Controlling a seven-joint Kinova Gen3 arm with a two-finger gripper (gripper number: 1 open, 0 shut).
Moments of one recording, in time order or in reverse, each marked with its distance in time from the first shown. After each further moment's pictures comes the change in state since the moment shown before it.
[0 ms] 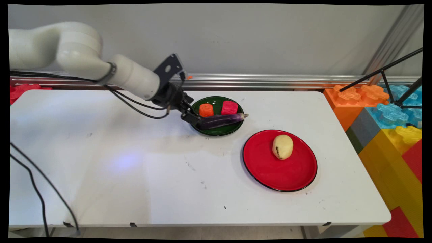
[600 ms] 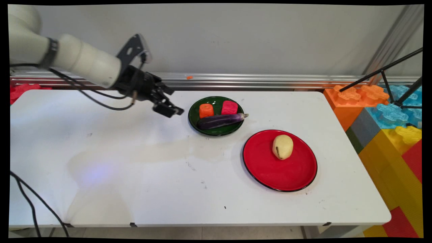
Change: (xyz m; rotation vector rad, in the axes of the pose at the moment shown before) arm -0.022 -0.006 -0.094 -0.034 0.056 -0.010
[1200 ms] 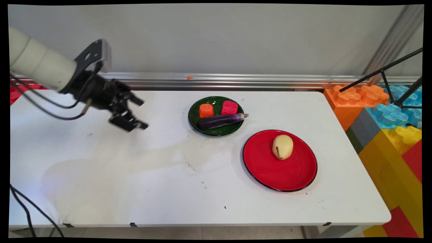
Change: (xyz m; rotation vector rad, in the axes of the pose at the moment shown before) arm -0.038 0.007 -0.075 -0.062 -0.110 0.084
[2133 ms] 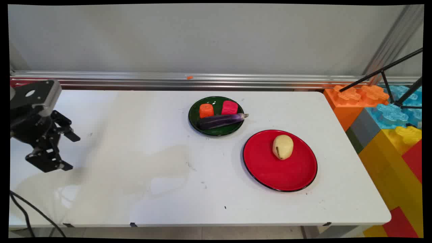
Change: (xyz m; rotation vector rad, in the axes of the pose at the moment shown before) arm -0.090 0.024 -0.057 -0.115 -0.404 0.083
